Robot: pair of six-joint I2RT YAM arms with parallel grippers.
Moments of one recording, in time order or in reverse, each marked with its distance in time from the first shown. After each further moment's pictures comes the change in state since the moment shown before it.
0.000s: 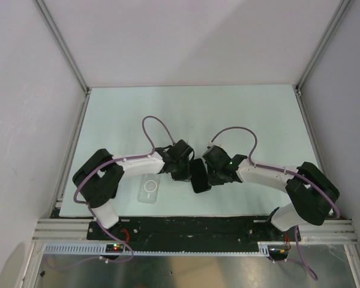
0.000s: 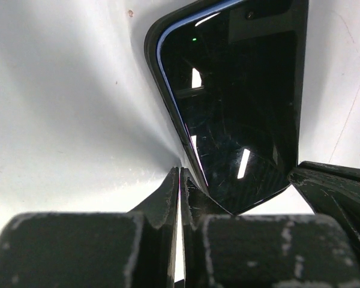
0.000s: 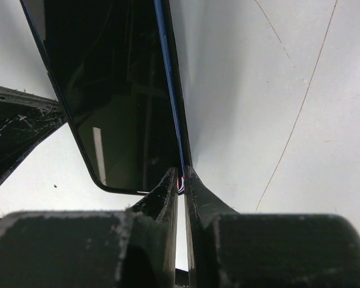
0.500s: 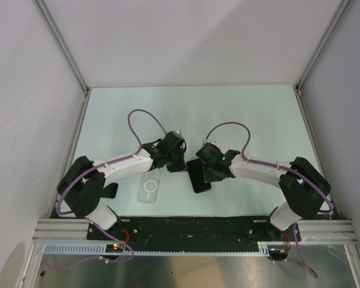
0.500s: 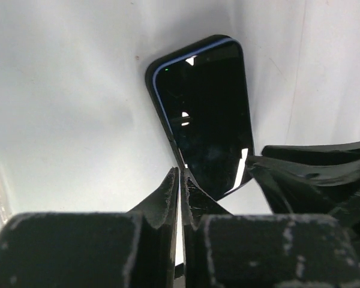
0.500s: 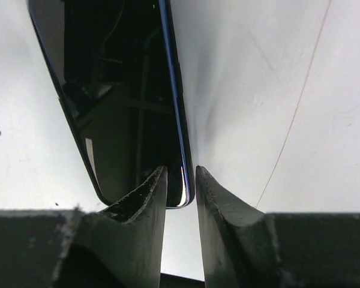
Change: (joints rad) left arm 0.063 -0.155 -0.002 -0.008 -0.006 0.013; right arm 0.034 0.072 0.134 -0.119 0.091 -0.012
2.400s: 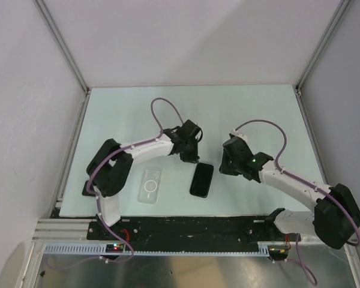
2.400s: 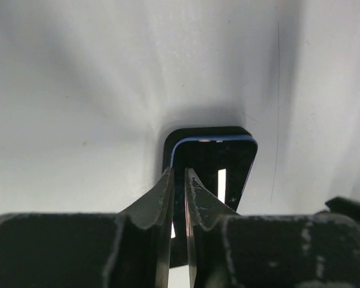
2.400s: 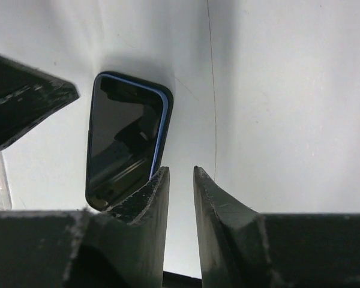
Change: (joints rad) left arm 0.003 0.345 0.356 -0.101 0.044 0.113; right arm -0.175 -0.344 -0.158 0.034 0.003 0.045
